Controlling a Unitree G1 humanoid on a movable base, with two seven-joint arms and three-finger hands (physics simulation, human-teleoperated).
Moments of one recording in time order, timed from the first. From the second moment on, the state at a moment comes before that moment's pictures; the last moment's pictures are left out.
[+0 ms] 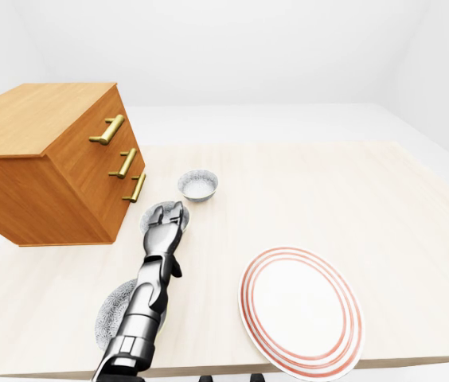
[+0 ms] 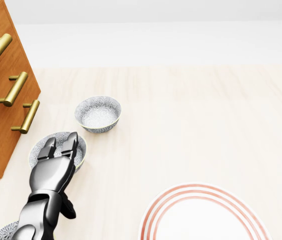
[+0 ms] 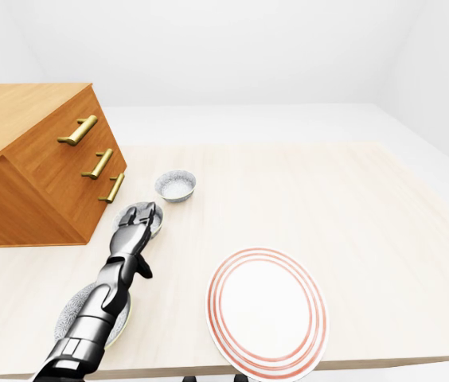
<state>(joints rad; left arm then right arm) -0.33 0.13 -0.04 0.54 1.17 0.09 0.07 0.28 -0.11 -1.31 -0.68 0.69 0.09 0.14</state>
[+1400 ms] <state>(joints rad) -0.55 0.15 -0.07 0.92 1.07 0.09 0.15 0.28 -0.11 -1.31 -0.68 0.69 0.09 0.13</state>
